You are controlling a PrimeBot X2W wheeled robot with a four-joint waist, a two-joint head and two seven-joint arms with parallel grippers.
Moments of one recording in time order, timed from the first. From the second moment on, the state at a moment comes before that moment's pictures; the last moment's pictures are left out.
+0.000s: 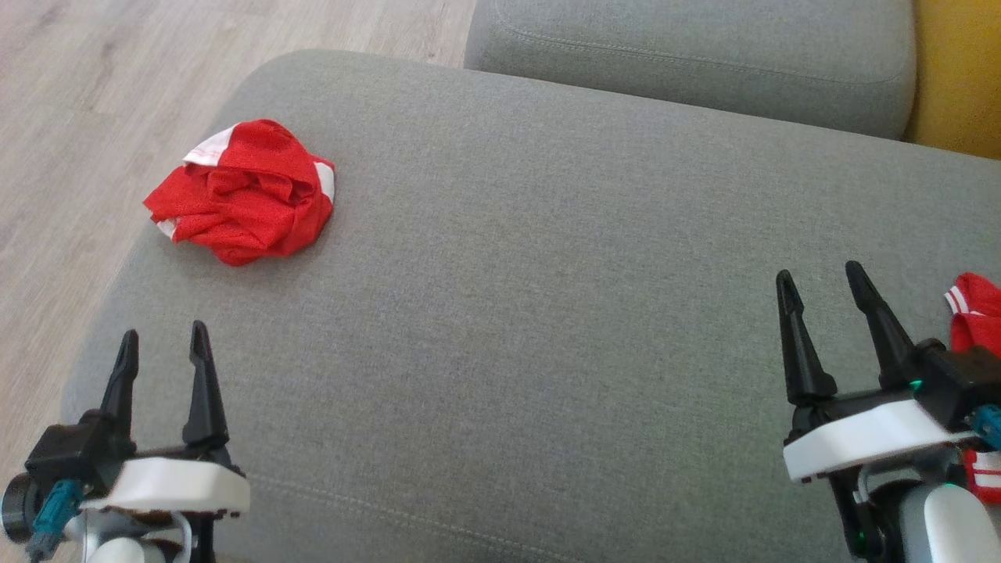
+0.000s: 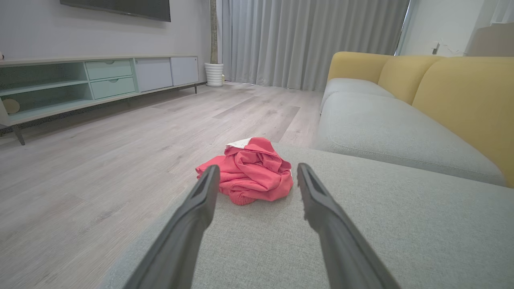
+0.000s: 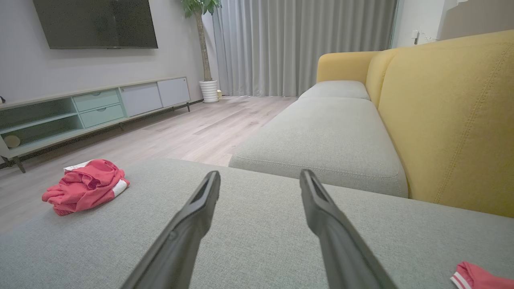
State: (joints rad) left arm 0.06 0.10 0.05 0.04 -0.17 0.00 -0.22; right arm 0.04 -0.05 0.01 -0.15 0.12 0.13 0.06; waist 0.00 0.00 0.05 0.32
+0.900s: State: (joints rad) left arm -0.52 0.15 0.04 0.63 -0.25 -0.07 -0.24; right arm -0.07 -0.05 0.00 -0.25 0.03 0.13 0.16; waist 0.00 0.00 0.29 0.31
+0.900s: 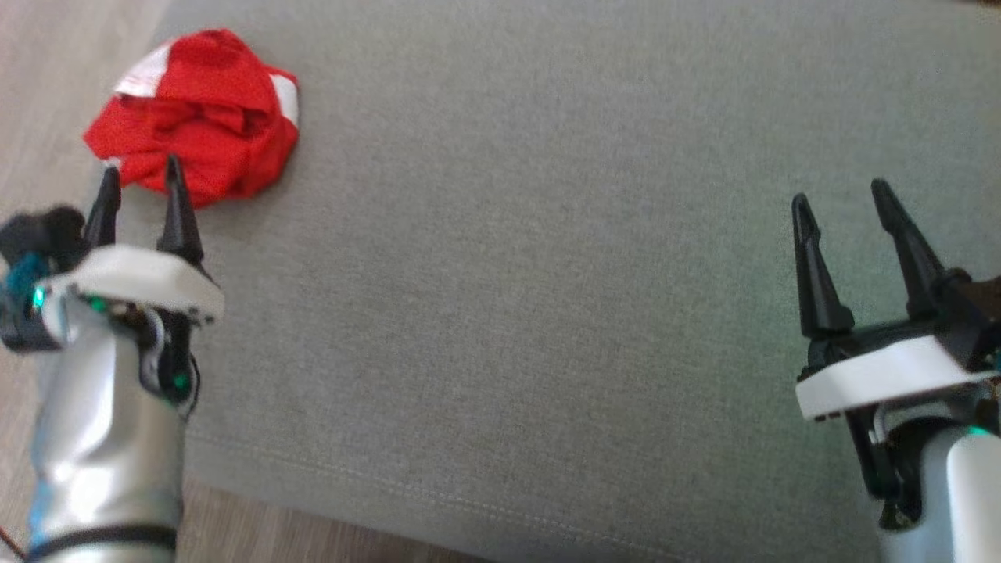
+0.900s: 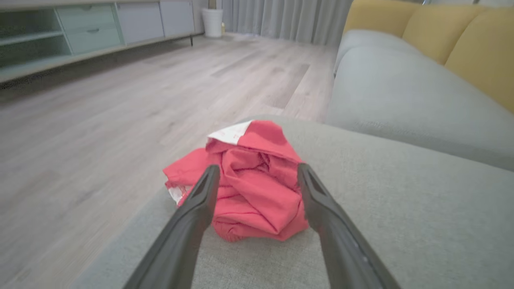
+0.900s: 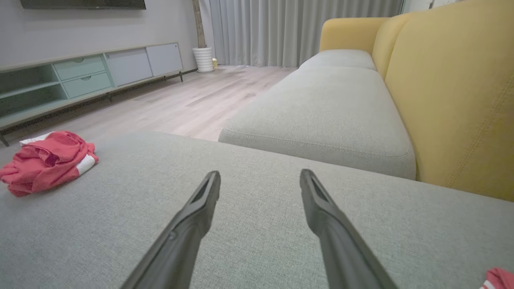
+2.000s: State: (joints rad) left arm -0.80 0.26 0.06 0.87 -0.30 -0.12 -0.25; right arm -0.15 -0.07 0.00 -0.22 0.05 0.13 0.11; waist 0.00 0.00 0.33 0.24
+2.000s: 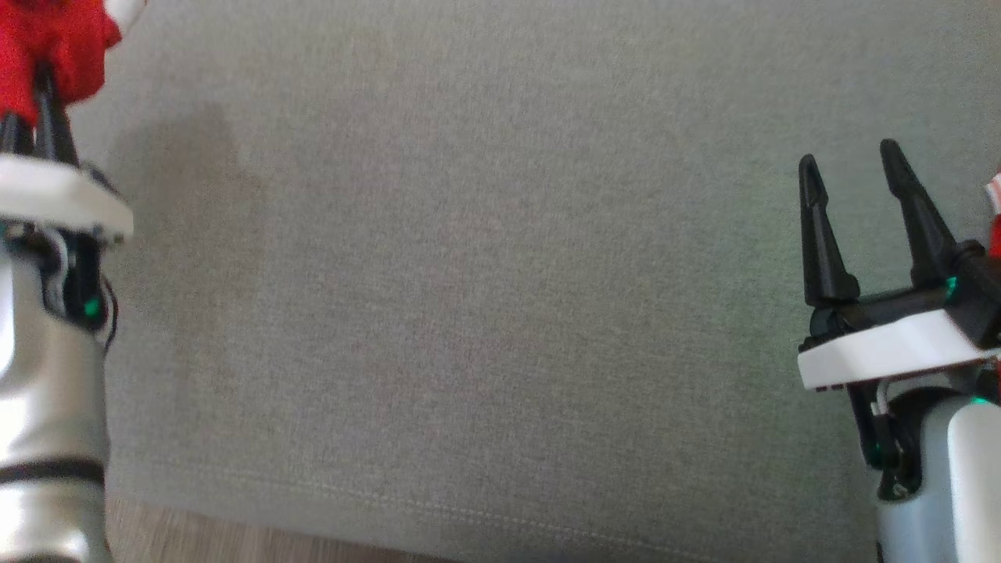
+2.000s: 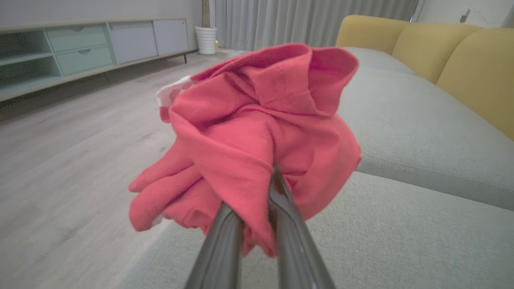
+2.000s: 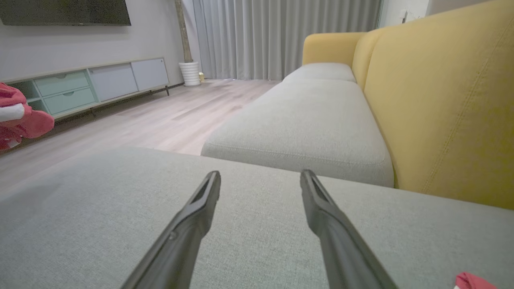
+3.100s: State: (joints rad) left arm -0.12 0.12 -0.26 0.13 -0.17 -0.12 -0.14; right arm 0.02 -0.05 0.05 -0.11 0.23 0.13 0.00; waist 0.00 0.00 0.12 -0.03
